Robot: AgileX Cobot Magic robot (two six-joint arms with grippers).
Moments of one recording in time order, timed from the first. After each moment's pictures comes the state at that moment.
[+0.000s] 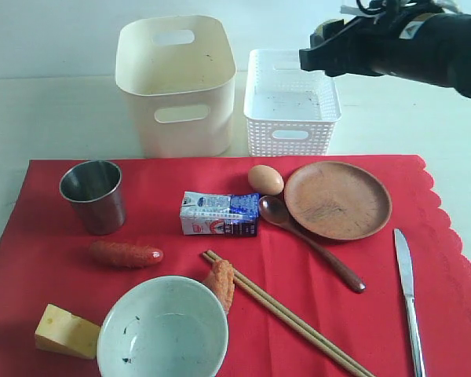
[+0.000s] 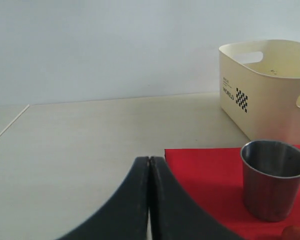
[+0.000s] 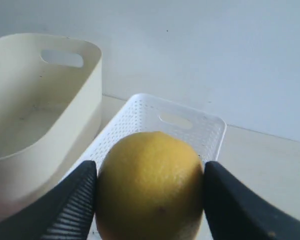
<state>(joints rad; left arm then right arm) 0.01 0.01 0.00 0.01 0.21 0.08 0.37 1.60 -0.89 0.21 -0.22 -0.21</state>
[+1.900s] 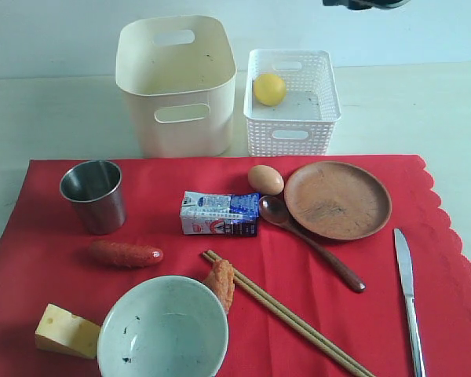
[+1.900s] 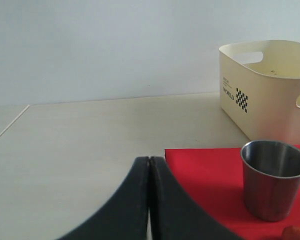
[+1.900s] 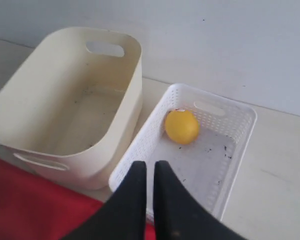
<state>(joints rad) 0.01 0.01 0.00 0.01 0.21 0.08 0.36 1.48 -1.19 0.25 0.38 -0.18</state>
